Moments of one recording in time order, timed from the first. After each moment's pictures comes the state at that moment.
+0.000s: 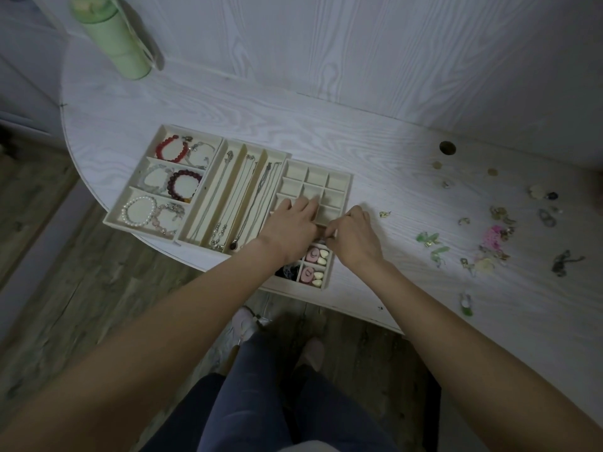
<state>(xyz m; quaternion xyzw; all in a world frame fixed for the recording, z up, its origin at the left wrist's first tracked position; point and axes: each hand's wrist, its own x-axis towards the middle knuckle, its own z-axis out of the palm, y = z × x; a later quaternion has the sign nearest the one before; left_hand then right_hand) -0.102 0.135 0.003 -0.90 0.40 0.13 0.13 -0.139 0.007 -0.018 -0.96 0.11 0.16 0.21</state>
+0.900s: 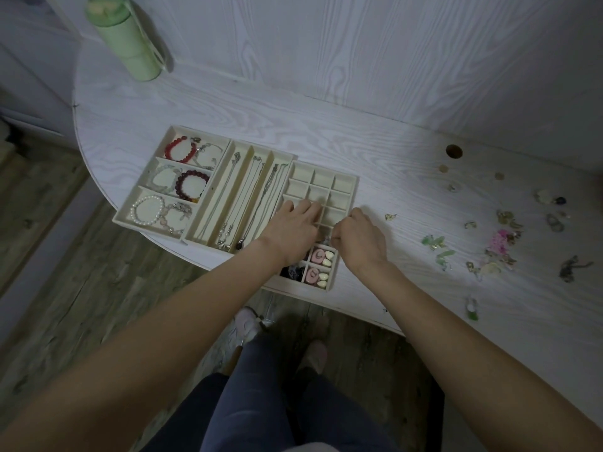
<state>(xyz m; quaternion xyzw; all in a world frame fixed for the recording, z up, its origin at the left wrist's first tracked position) -0.100 0.143 -0.003 -0.89 0.41 0.11 0.15 -0.139 0.013 -0.009 -0.97 0.09 0.16 0.14</state>
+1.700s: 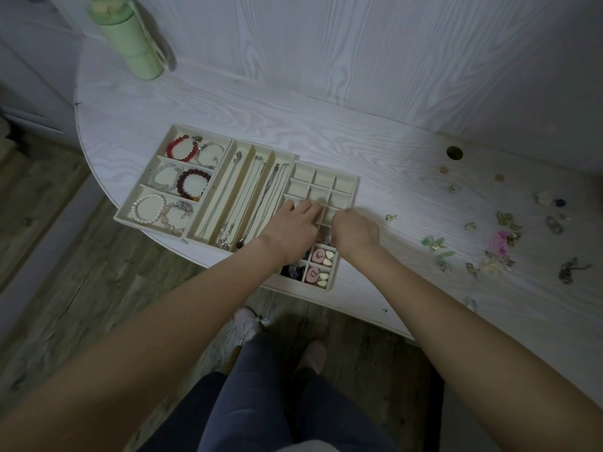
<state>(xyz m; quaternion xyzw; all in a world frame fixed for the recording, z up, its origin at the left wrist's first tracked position) -0.099 0.145 -0.006 -0.89 0.42 0.10 0.15 -0.120 0.024 0.005 -0.96 0.10 0.25 0.07</state>
